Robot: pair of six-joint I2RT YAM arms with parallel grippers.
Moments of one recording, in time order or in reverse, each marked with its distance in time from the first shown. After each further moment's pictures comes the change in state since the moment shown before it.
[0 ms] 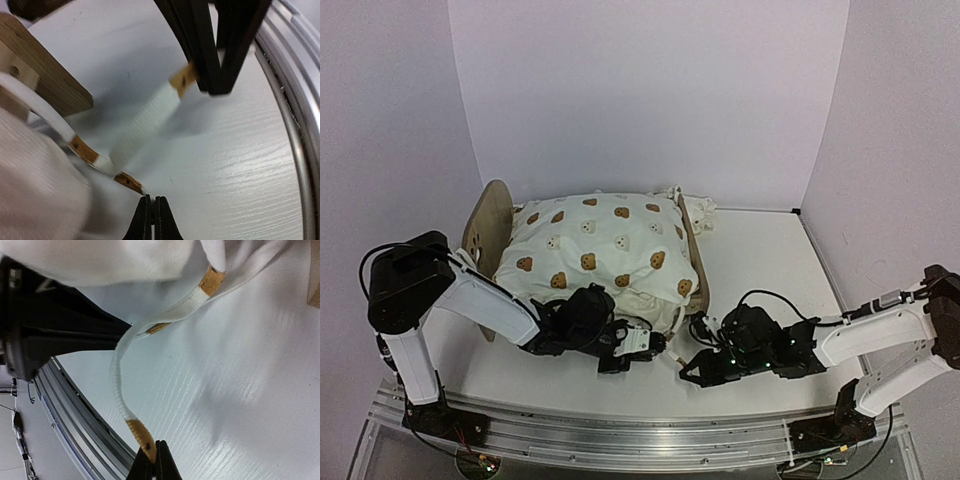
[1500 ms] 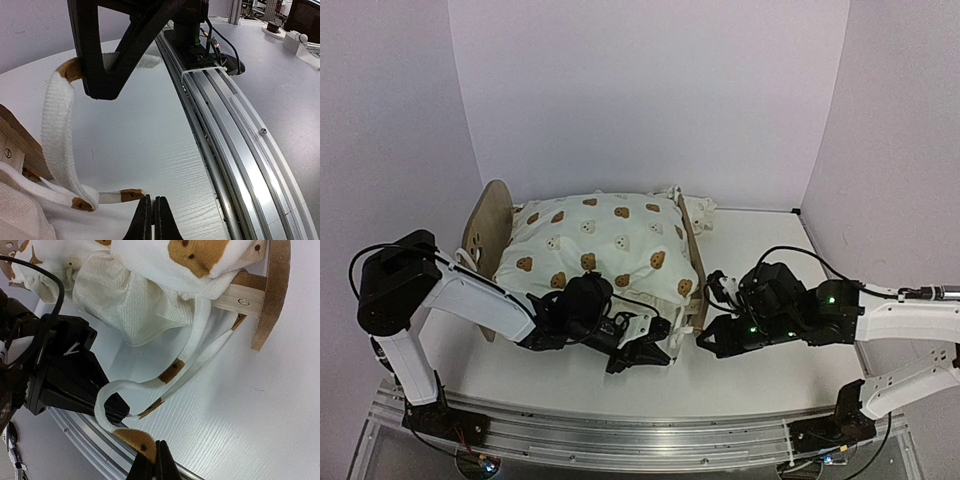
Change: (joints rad) left arm -0.008 -0.057 0.031 0.100 0.318 -0.207; right arm 0.004 -0.221 0.285 -0.534 0.163 -0.081
